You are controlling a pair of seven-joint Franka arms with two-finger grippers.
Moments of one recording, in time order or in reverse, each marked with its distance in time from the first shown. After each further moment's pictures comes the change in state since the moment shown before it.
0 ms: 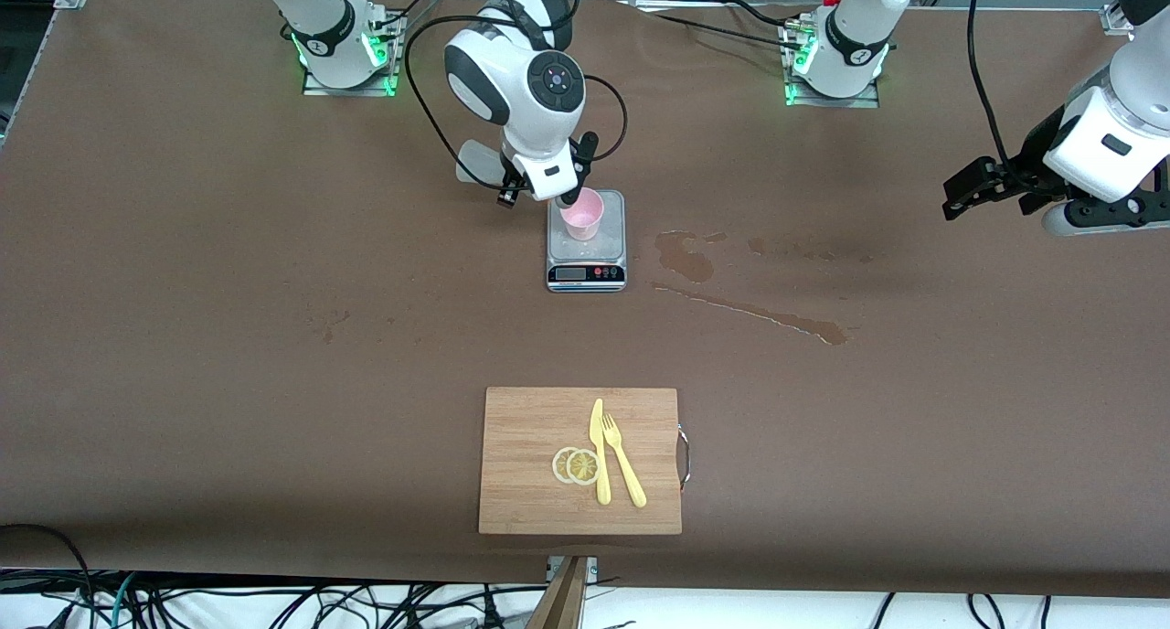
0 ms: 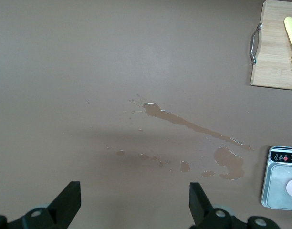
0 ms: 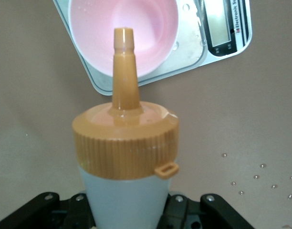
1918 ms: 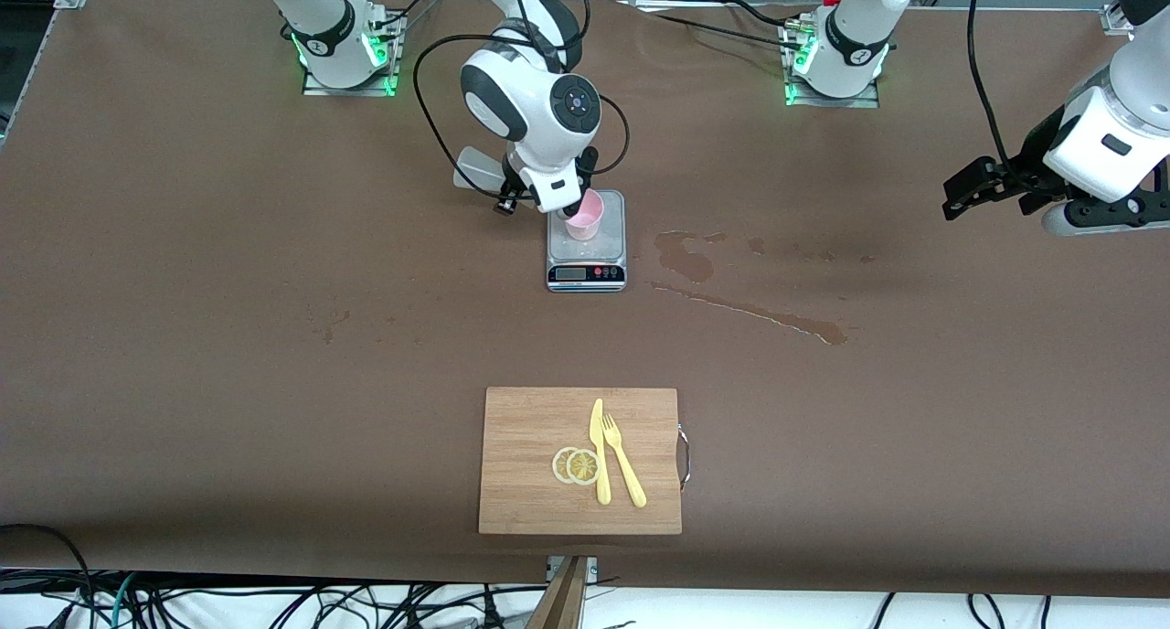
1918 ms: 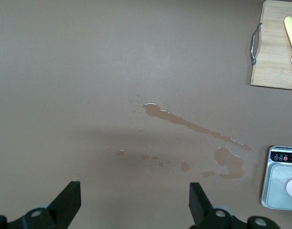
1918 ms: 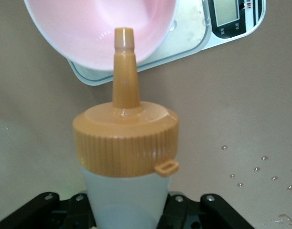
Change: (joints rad) left arm 0.000 0.000 0.000 0.000 0.000 0.000 0.000; right arm 0.010 0.066 0.001 0.046 -0.060 -0.064 0.037
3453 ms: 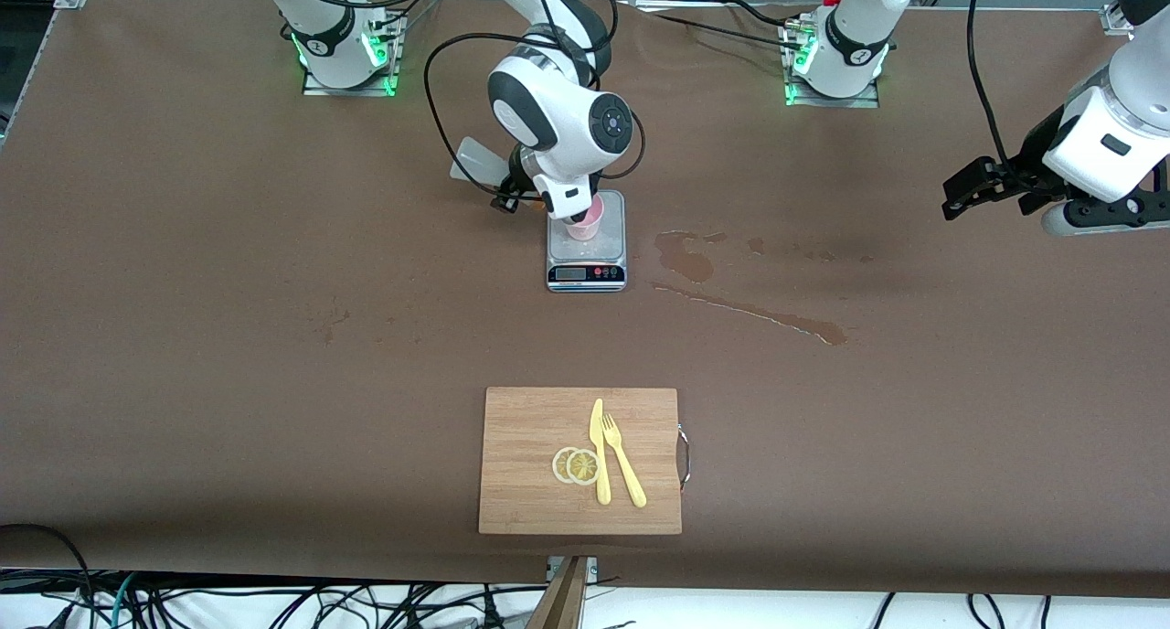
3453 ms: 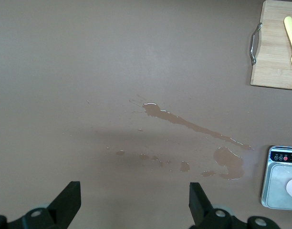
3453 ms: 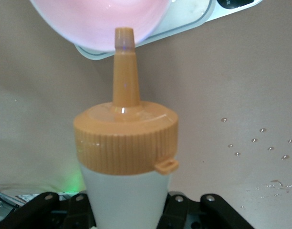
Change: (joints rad) left arm 0.000 0.000 0.000 0.000 0.000 0.000 0.000; right arm 0.034 0.117 0.000 0.237 -0.029 -0.300 0.003
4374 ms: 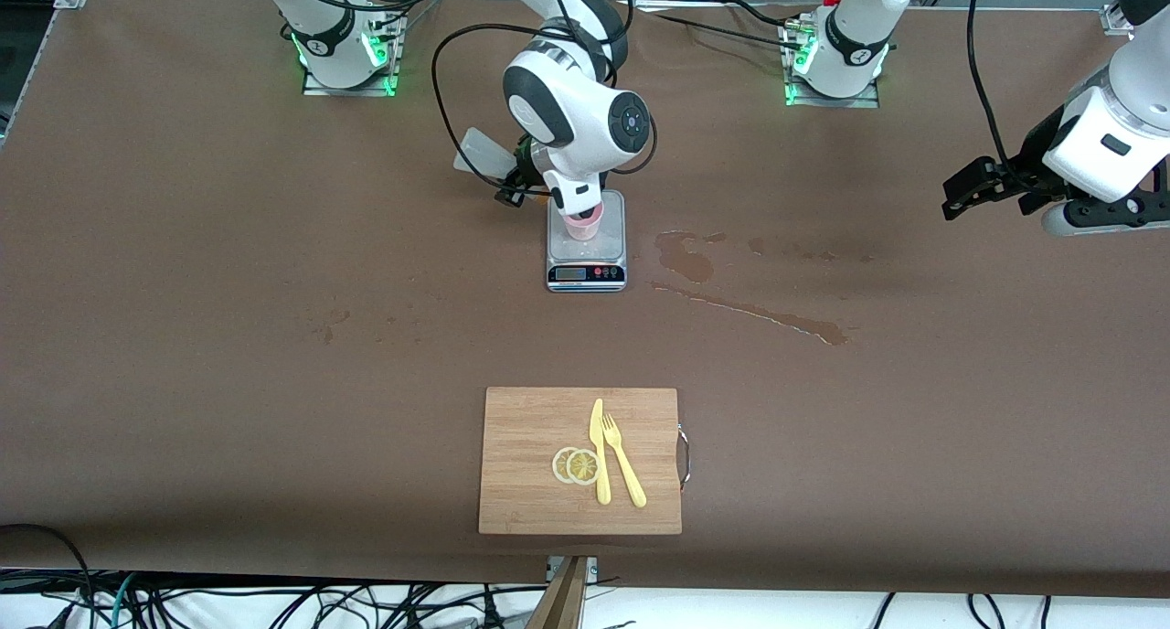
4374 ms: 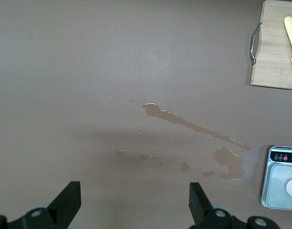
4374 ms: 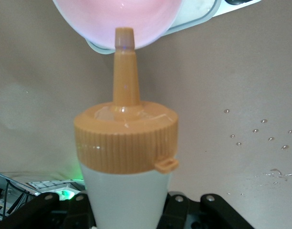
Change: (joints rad) left arm 0.000 0.000 0.000 0.000 0.000 0.000 0.000; right arm 0.023 0.046 0.000 0.106 0.000 -0.108 0.004
